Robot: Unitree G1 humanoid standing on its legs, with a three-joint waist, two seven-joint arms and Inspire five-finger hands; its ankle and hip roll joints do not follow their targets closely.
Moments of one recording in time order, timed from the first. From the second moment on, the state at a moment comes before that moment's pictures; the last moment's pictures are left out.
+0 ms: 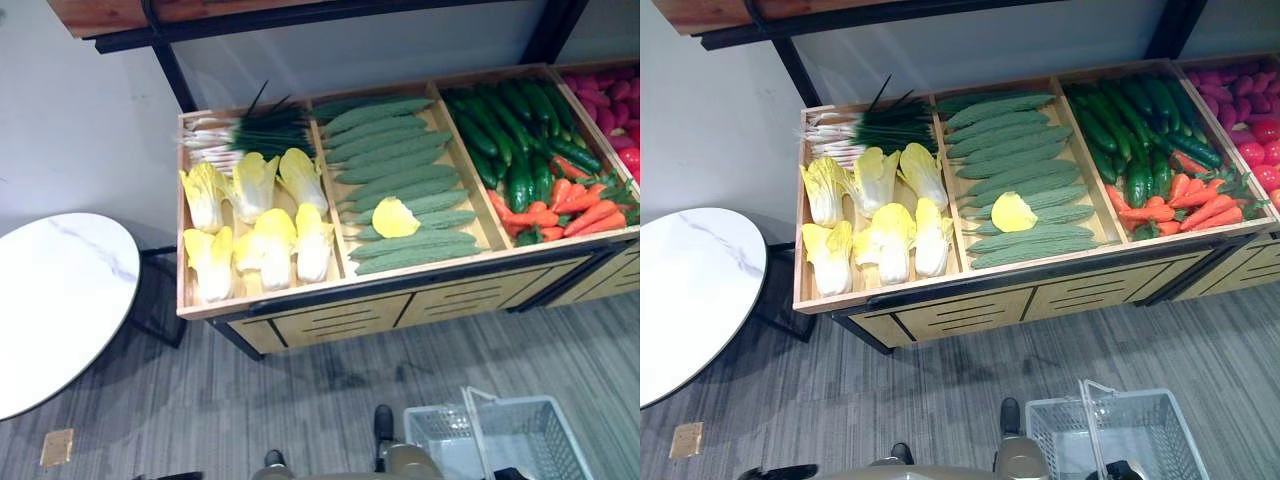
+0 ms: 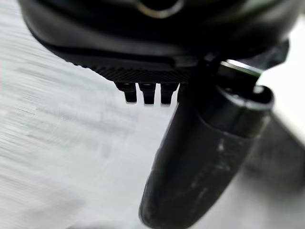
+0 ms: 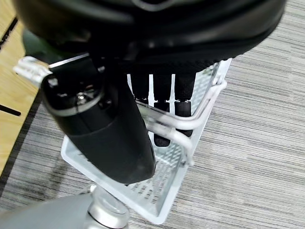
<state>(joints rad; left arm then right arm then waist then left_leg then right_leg) -0.07 0.52 0.38 1.50 -0.30 -0.08 0.34 0.12 -0.44 0.22 1.30 -0.08 -0.10 -0.09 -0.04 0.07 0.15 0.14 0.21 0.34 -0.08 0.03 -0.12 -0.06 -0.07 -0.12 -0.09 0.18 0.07</state>
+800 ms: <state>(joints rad) -0.31 0.38 -0.08 0.49 -0.02 -0.16 0.59 0.14 -0.42 0.21 1.23 -0.13 -0.12 -0.09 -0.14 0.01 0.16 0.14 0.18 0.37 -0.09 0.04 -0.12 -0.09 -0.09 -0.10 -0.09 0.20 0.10</state>
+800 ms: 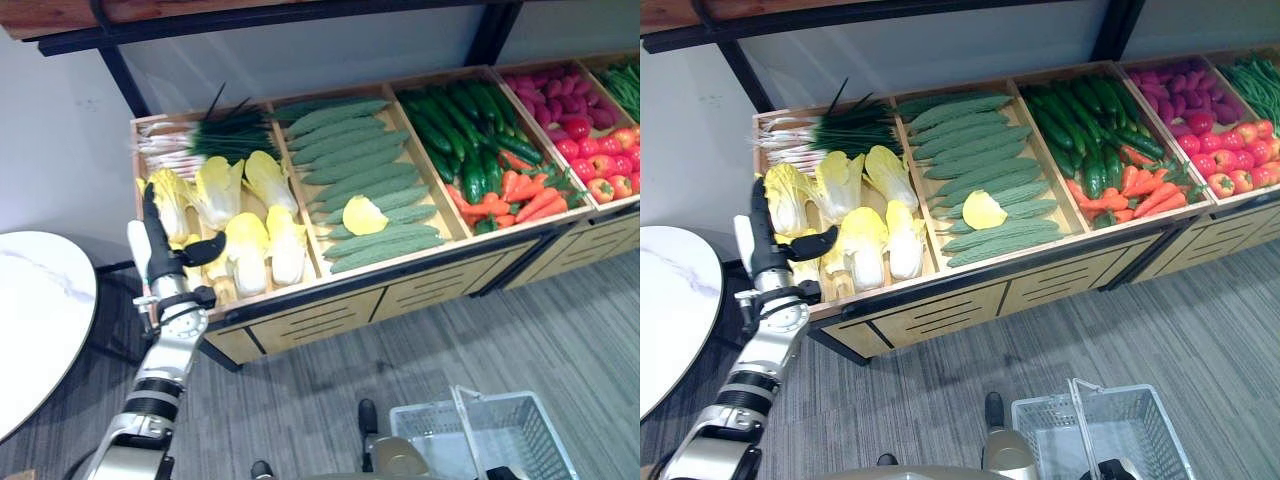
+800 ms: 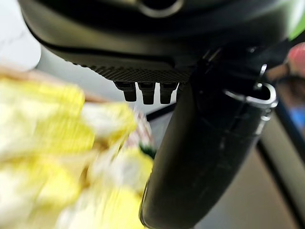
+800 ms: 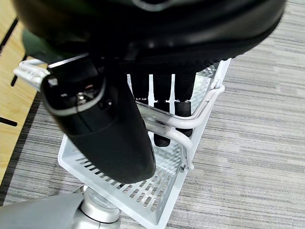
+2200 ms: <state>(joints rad) -0.54 0.29 -0.15 1.23 -0.02 -0.16 0.46 0.06 -0.43 0.29 1.25 -0.16 -0.11 -0.10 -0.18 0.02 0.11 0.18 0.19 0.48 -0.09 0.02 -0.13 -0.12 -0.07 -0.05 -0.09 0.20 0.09</state>
